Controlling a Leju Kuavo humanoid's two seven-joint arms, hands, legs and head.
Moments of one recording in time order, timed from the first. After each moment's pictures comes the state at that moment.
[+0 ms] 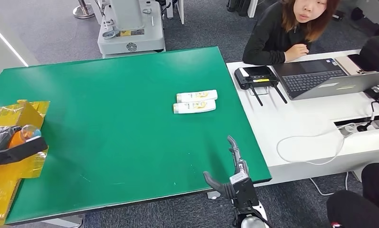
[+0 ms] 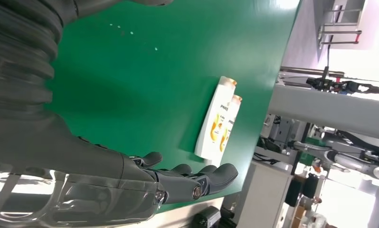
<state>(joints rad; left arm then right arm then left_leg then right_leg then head) -0.79 0.50 -0.50 -0.46 -0.87 0.10 -0.44 0.14 0.02 0.27 -1.30 0.13 -0.39 -0.41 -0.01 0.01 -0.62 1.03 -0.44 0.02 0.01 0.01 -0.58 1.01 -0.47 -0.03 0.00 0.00</state>
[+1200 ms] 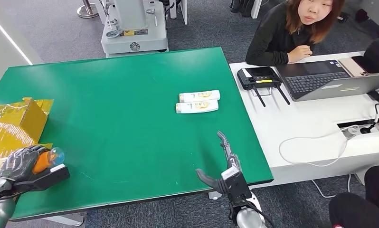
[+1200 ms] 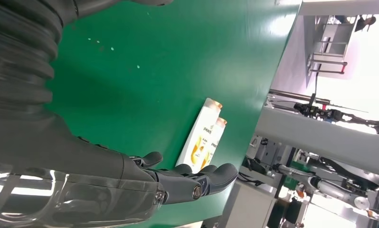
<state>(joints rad) -0.48 0.40 -0.31 -0.74 -1.06 0.23 -0.52 0.05 0.01 0.30 -1.22 0.14 -0.33 -0.43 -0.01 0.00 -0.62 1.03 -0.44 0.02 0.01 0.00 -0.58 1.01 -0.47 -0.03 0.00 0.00</state>
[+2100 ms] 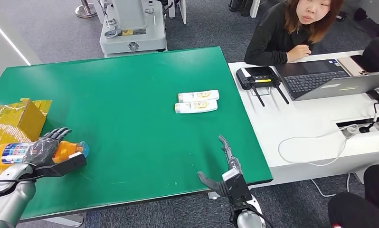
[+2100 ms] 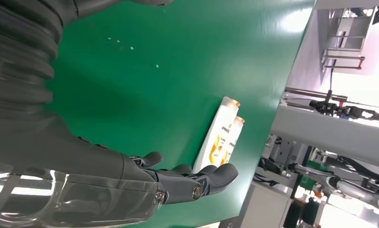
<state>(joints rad) -0.64 0.31 -0.42 -0.55 -0.99 0.21 -0.49 0.07 0.00 0.31 -1.20 0.11 -0.36 -0.42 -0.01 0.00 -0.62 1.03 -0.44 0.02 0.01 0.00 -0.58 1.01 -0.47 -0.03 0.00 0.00</state>
